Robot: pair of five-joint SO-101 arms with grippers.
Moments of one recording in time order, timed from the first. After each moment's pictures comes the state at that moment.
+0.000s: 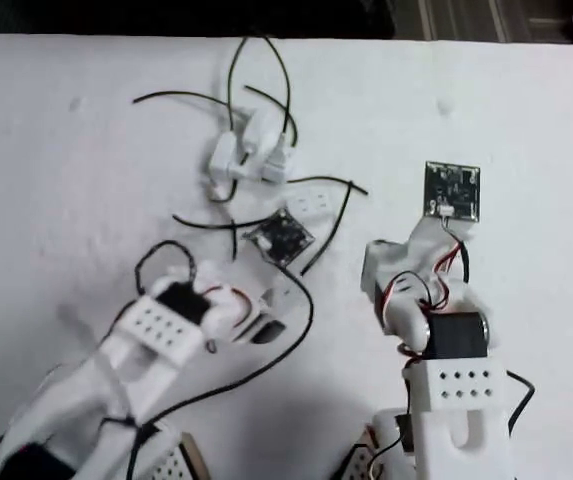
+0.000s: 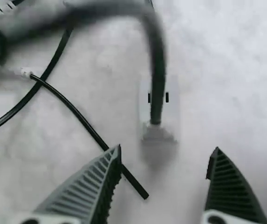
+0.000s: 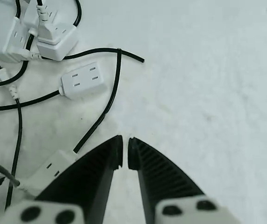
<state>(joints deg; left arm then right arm) 26.1 -31.3 60.9 45.7 -15.6 -5.4 -58.9 53.8 62.1 -6.9</state>
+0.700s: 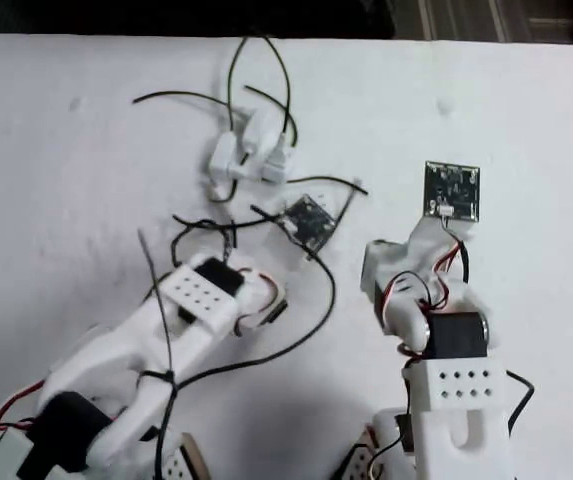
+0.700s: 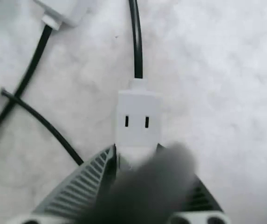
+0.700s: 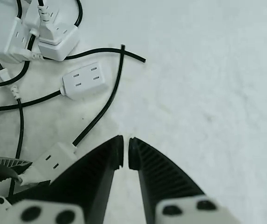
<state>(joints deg) 29.4 -16.7 50.5 45.2 -11.4 -5.5 -58.9 53.8 62.1 -6.9</state>
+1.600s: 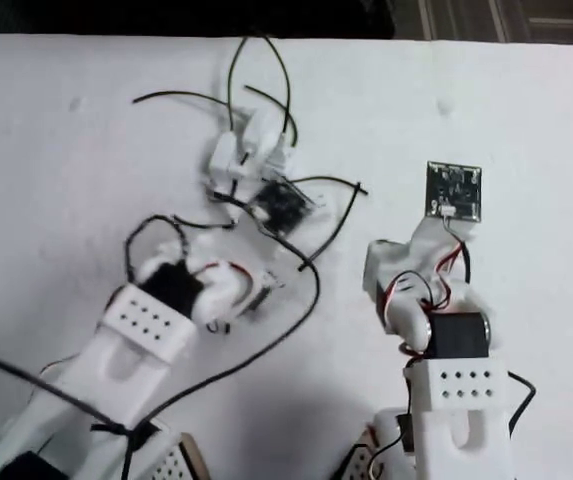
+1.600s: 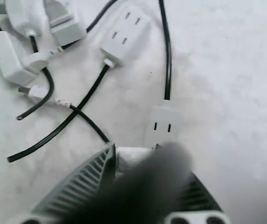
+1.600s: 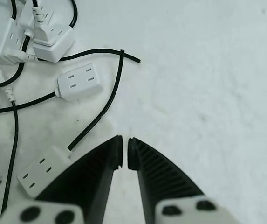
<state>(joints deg) 26.5 -34.9 49.7 54.5 -14.5 -3.8 -58.9 53.8 62.1 -6.9</state>
